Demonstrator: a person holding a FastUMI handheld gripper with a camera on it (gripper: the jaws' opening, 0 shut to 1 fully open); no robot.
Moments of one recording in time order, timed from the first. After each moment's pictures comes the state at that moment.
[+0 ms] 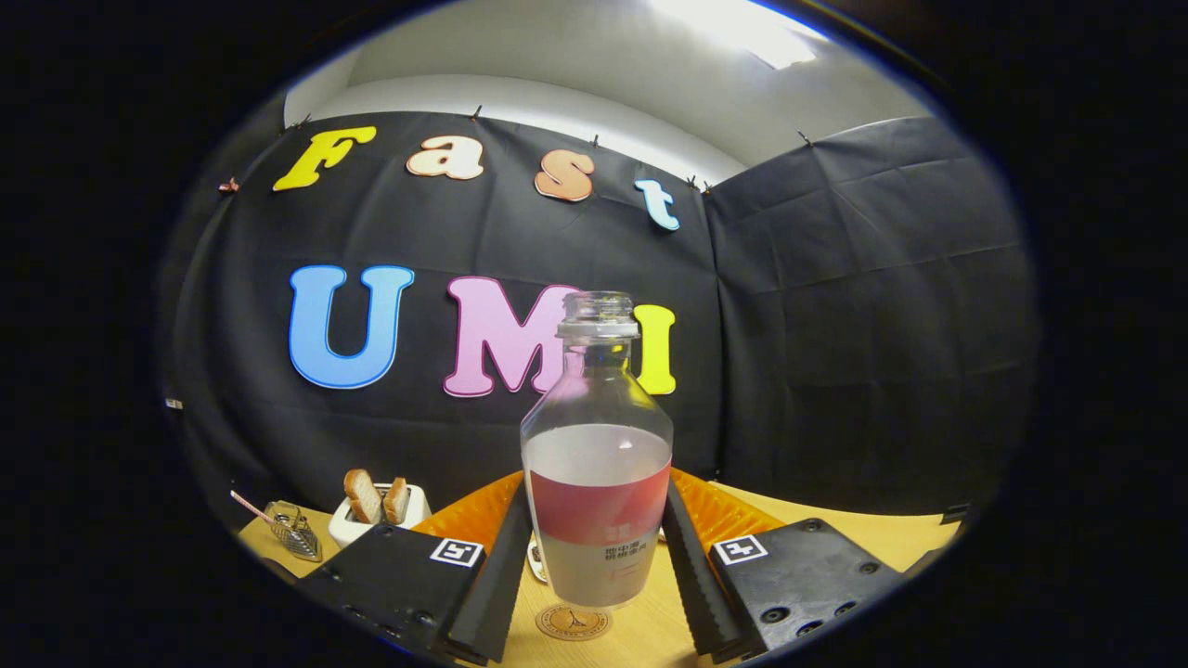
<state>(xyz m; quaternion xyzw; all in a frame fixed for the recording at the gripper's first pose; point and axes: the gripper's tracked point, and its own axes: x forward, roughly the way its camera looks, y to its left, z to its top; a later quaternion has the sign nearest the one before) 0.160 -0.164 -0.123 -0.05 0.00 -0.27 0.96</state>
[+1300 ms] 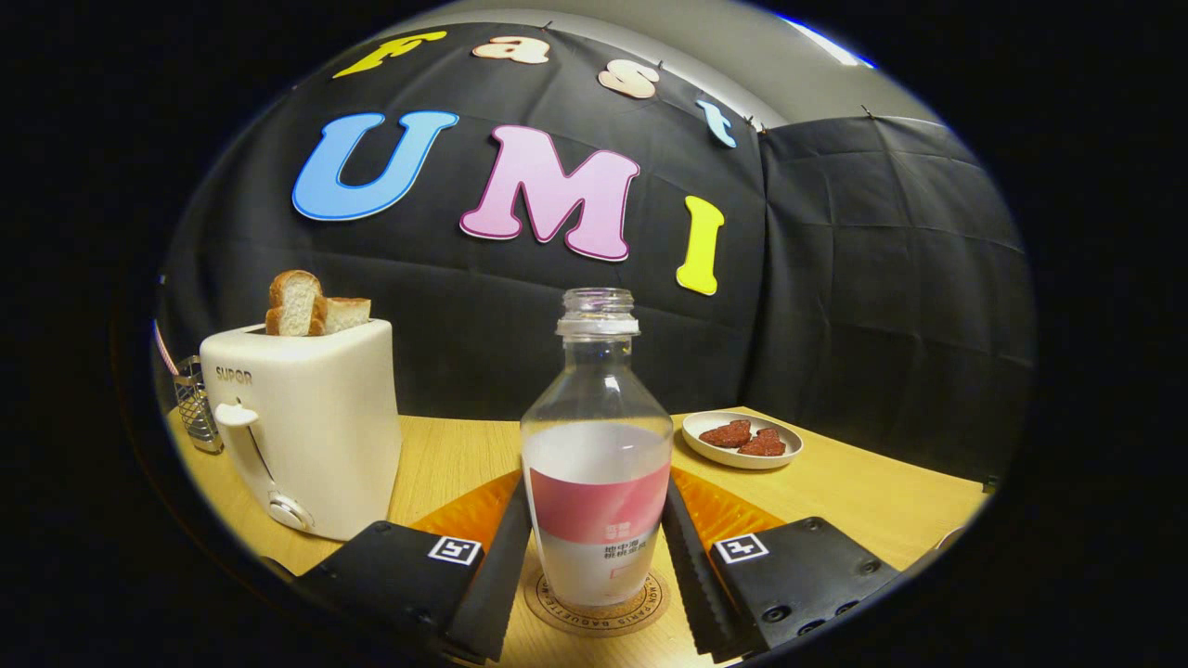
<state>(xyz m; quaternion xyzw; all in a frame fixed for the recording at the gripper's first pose) 0.225 -0.180 -0.334 -0.09 0.13 -0.27 0.95</state>
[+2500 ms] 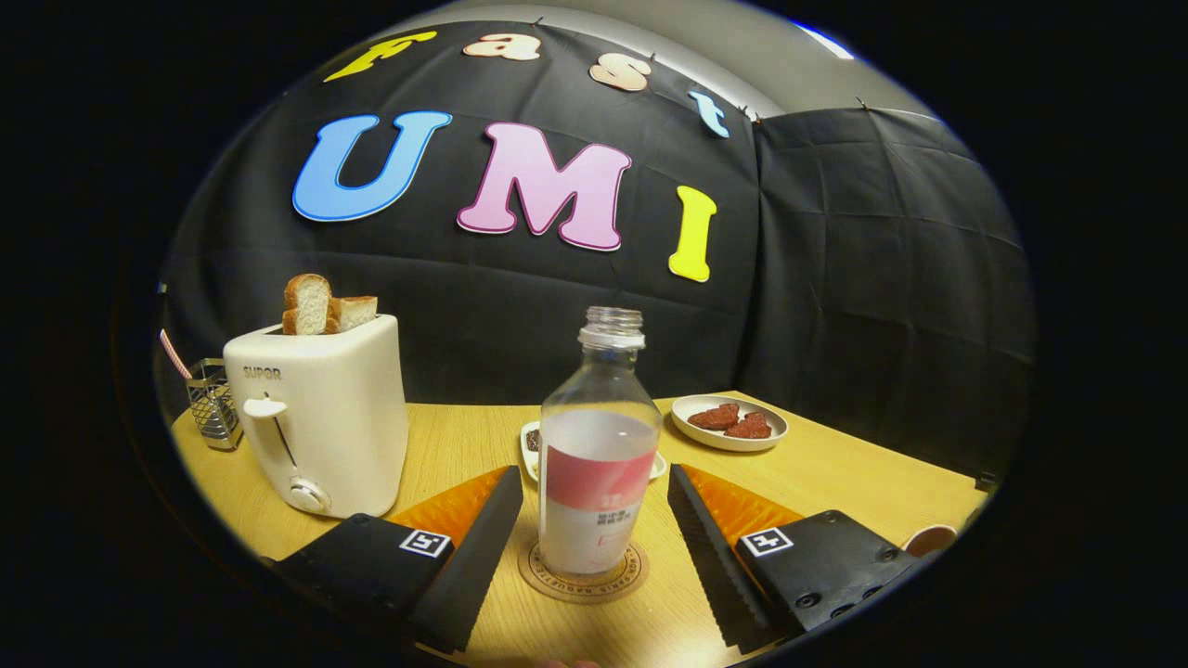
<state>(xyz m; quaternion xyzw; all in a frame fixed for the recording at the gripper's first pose) 0.183 -0.172 -0.321 -0.07 0.15 -0.28 0.94</state>
